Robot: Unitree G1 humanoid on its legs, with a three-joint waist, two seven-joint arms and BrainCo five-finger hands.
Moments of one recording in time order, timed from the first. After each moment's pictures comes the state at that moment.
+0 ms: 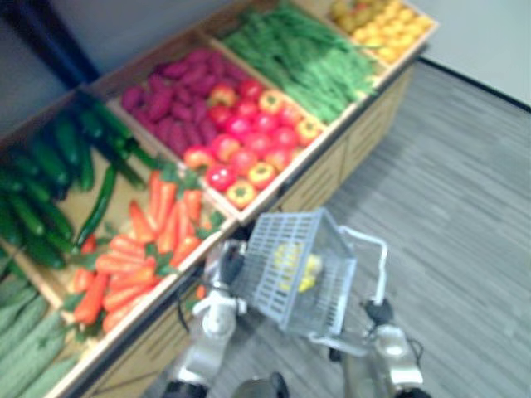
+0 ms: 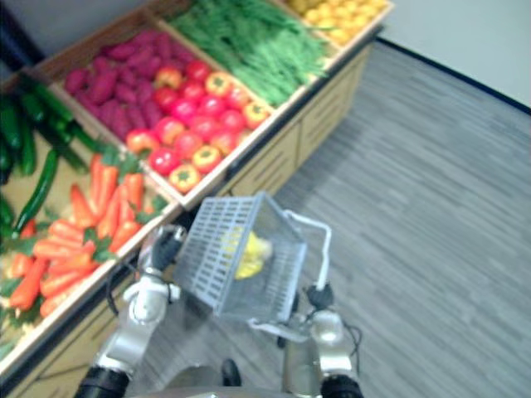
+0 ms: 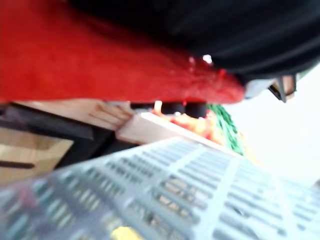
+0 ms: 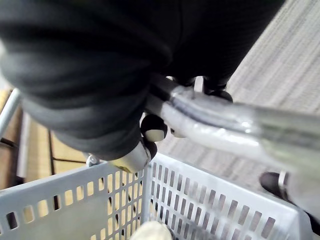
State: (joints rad) left arm 0.09 0.16 -0.10 0.12 0.59 -0.06 0.31; right arm 0.04 0.06 -0.10 0.47 -0.24 0.03 -0.22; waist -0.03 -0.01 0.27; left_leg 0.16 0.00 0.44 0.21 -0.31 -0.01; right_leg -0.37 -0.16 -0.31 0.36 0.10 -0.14
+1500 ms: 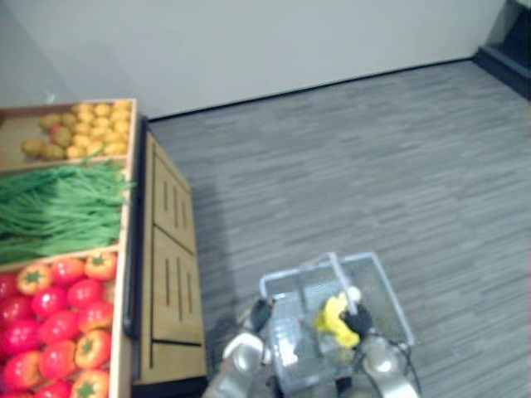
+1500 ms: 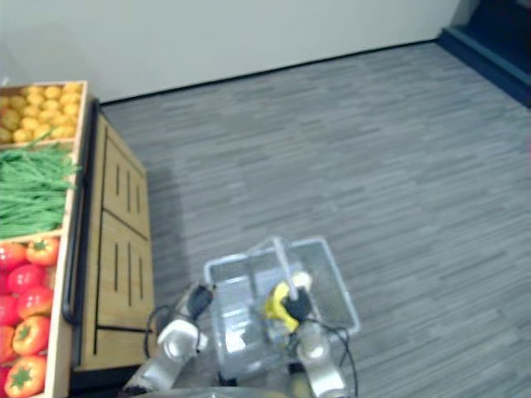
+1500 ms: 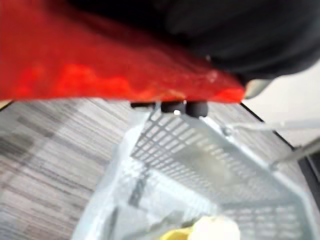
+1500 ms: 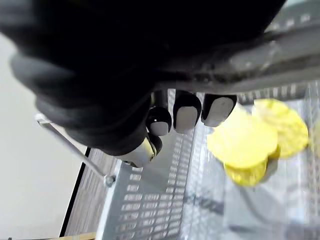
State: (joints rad) left arm -0.01 0.05 -0.28 0.65 0.60 -0.01 0.28; right arm 0.14 -0.01 0.26 0.36 -0.29 0.06 -0.17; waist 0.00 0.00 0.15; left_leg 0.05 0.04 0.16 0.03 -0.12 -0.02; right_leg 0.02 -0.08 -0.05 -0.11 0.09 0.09
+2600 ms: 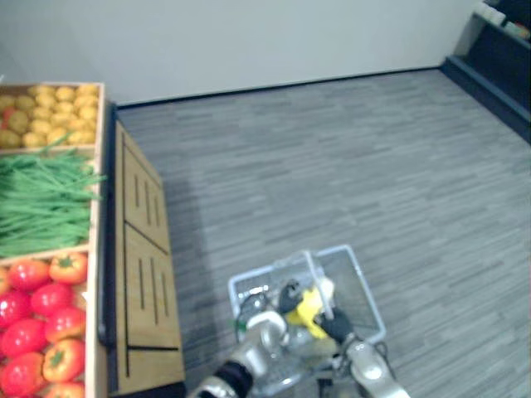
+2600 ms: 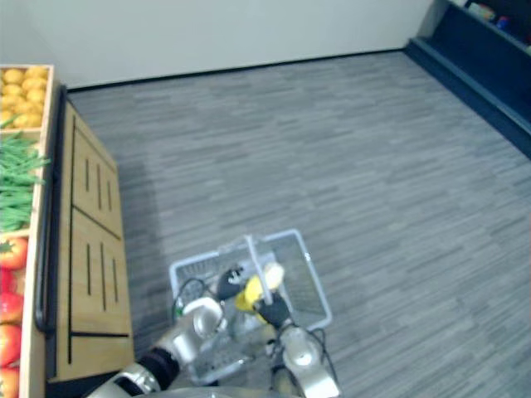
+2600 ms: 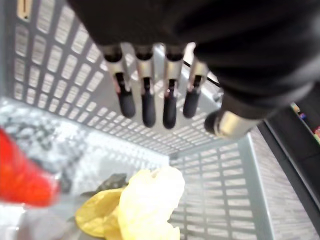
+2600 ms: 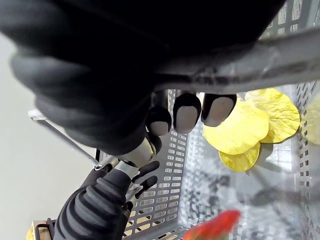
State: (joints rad) left arm -0.21 0.02 -0.47 0.77 0.64 0.03 0.31; right arm 0.17 -0.06 0.41 0.29 -0.04 0.02 -0.08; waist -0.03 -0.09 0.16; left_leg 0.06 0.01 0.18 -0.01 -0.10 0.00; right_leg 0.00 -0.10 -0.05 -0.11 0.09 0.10
